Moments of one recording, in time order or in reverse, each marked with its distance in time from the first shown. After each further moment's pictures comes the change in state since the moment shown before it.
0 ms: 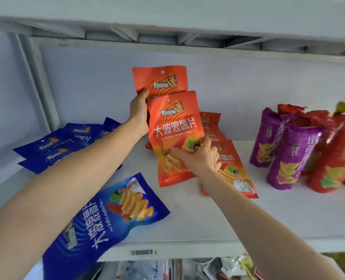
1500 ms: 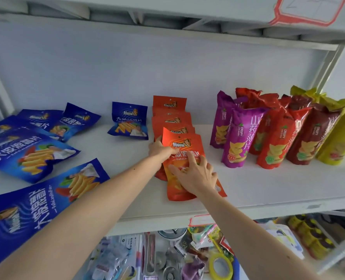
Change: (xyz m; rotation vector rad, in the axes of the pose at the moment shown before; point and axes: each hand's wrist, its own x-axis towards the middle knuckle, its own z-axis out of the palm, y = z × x) left_hand -0.071 -0.193 0.089 0.671 -0.083 -0.218; right_hand -0.012 0.134 -0.061 -0.543 -0.128 -0.024
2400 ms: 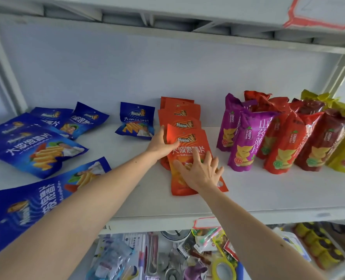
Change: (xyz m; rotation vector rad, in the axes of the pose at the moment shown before) left_hand -0.007 0.016 -0.031 0.237 -0.067 0.216; right_hand 0.014 -0.008 0.002 -0.043 0.068 -0.004
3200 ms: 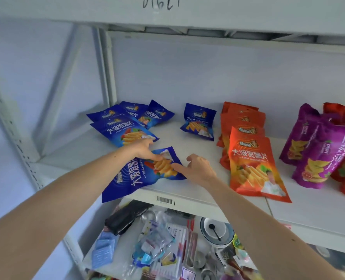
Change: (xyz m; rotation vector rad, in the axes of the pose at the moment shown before) left_hand -0.118 -0.085 -0.206 0.703 -0.034 -0.313; right_hand -0.063 -0.135 0.026 0.219 -0.310 -0.429
